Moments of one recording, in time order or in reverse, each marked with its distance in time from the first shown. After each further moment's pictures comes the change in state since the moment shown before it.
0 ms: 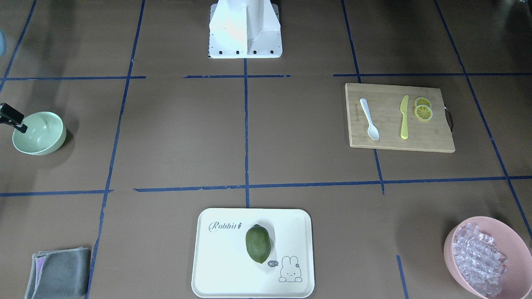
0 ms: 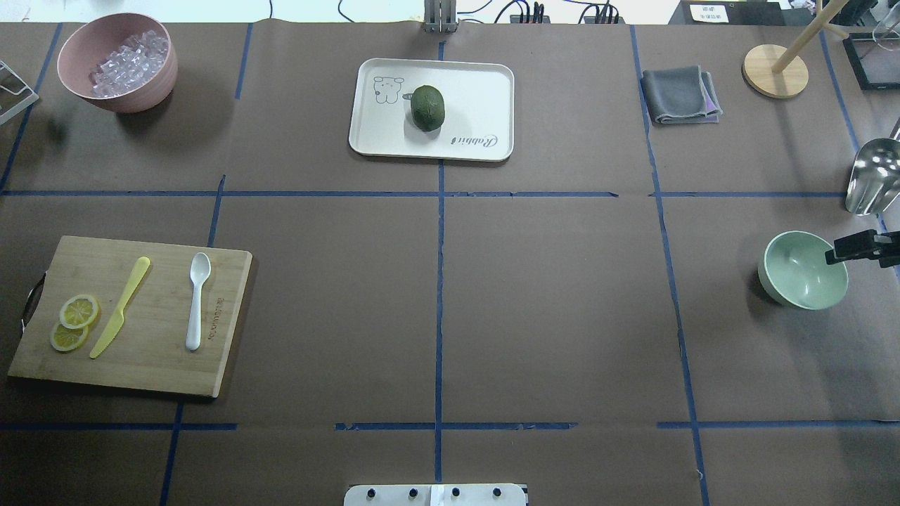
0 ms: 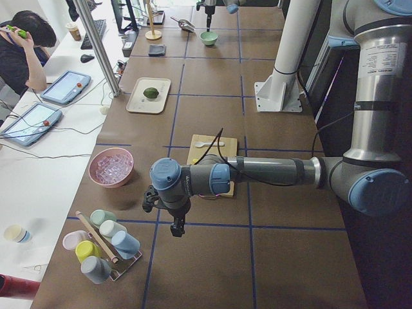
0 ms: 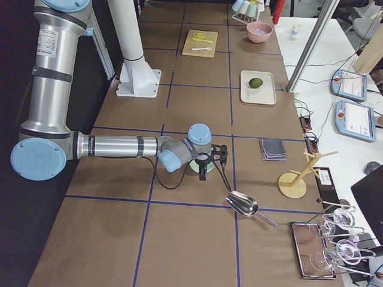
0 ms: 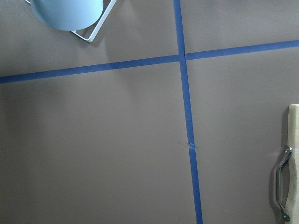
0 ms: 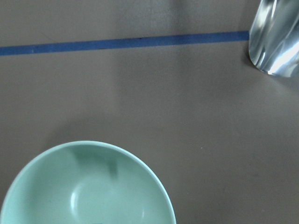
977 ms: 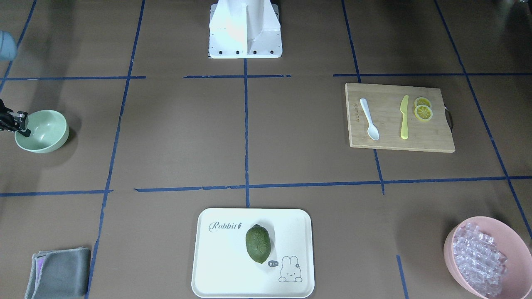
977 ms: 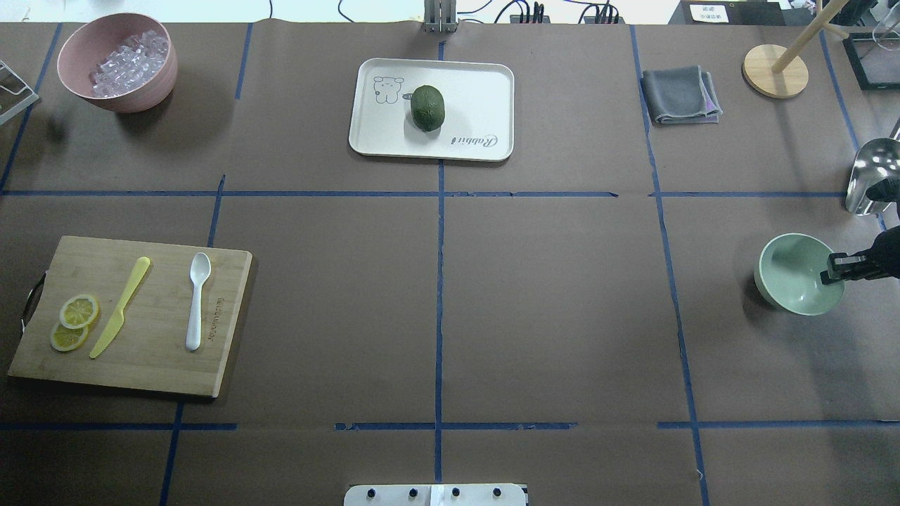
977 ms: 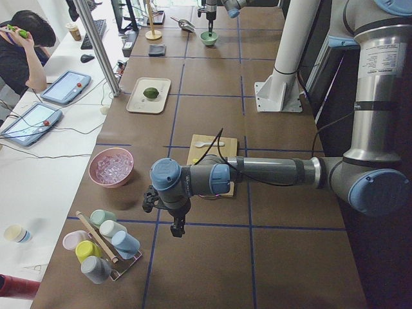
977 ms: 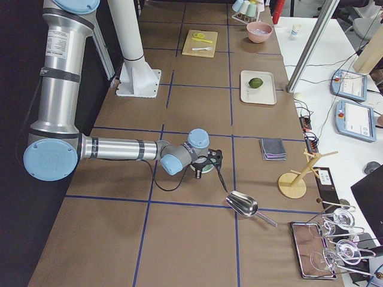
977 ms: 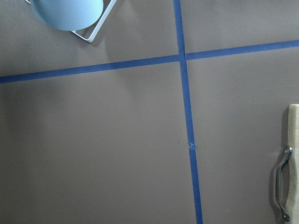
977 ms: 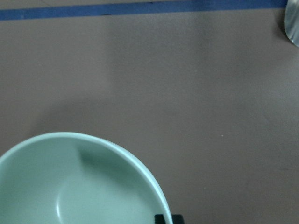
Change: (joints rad) left arm 0.000 0.000 0.001 0.000 0.000 0.000; right arm -0.043 0.007 -0.011 0.034 -0.002 0.019
